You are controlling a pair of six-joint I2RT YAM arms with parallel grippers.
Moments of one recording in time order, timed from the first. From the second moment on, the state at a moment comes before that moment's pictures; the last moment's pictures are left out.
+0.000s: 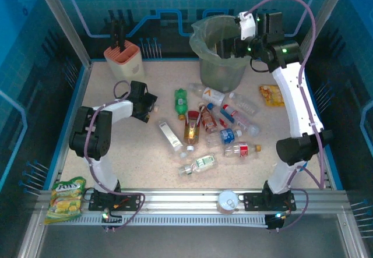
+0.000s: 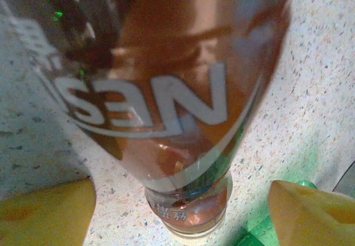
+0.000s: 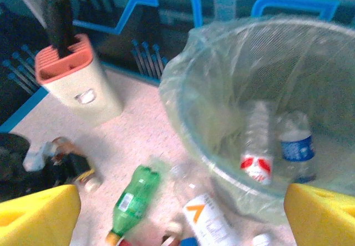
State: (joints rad) left arm -0.14 1.85 1.08 -0.21 0.10 -1.36; right arm 0.25 1.76 2.18 -0.96 -0.29 0.02
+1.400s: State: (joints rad) left arm -0.38 1.38 1.07 -0.30 0.57 -0.73; right arm 0.41 1.58 1.60 -0.59 -0.60 0.40
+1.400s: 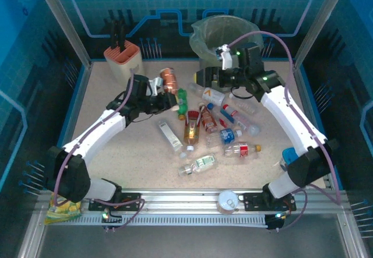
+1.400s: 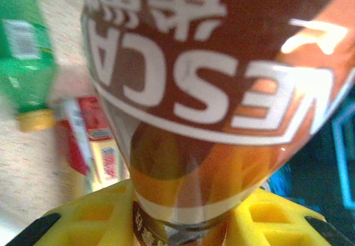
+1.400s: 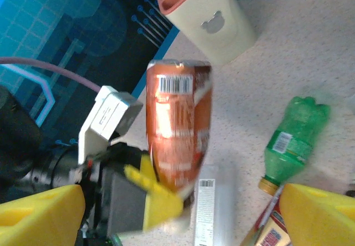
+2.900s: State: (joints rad) left arm -0.48 1.34 1.05 -0.42 0.33 -0.82; right arm 0.36 1.70 1.93 -0.65 -0.45 0.21
